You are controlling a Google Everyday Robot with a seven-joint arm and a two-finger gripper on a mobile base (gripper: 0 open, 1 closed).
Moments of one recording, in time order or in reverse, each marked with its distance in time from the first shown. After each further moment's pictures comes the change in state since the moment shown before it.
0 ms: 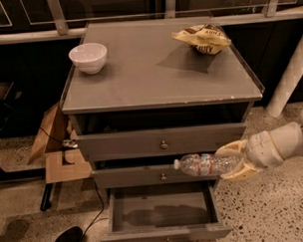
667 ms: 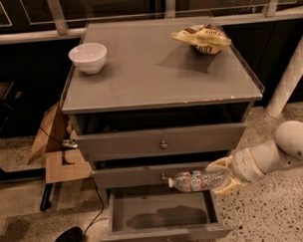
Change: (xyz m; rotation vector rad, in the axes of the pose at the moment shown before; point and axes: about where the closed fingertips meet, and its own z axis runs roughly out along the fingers) arm 0.047 0.013 0.068 -0.047 0.056 -0.033
